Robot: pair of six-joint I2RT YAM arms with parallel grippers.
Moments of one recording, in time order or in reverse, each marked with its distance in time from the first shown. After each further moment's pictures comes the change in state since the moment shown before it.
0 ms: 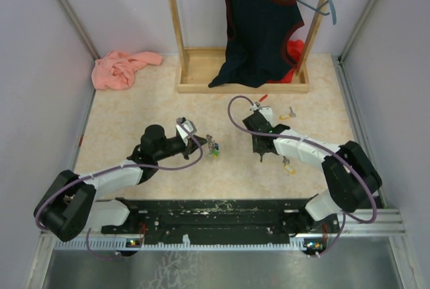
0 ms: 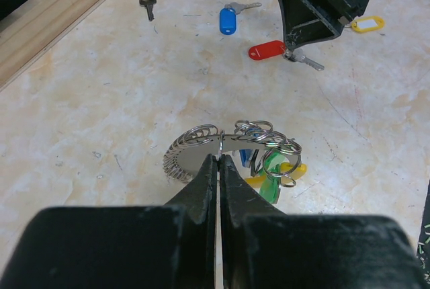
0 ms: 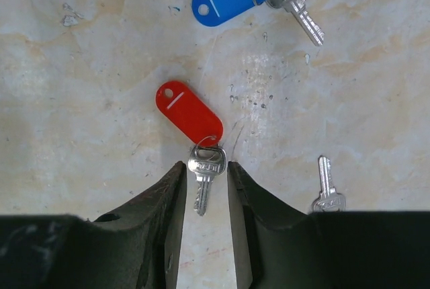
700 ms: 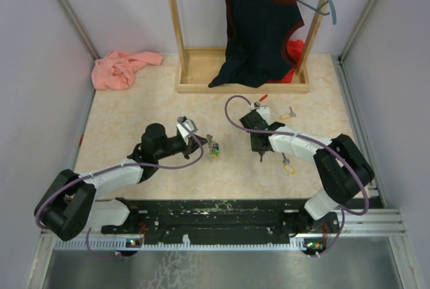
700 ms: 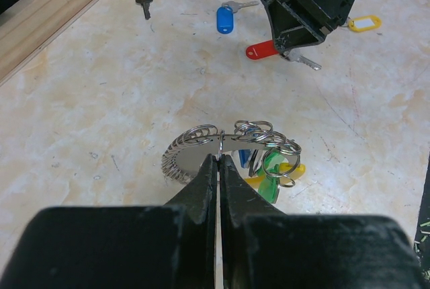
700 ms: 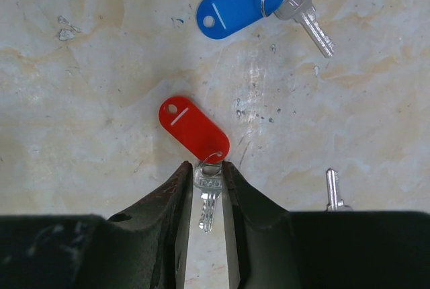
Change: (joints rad) left arm 0.000 0.004 0.016 -0.025 0.006 0.000; right arm -0.002 0.085 0.035 0.011 0.009 0.004
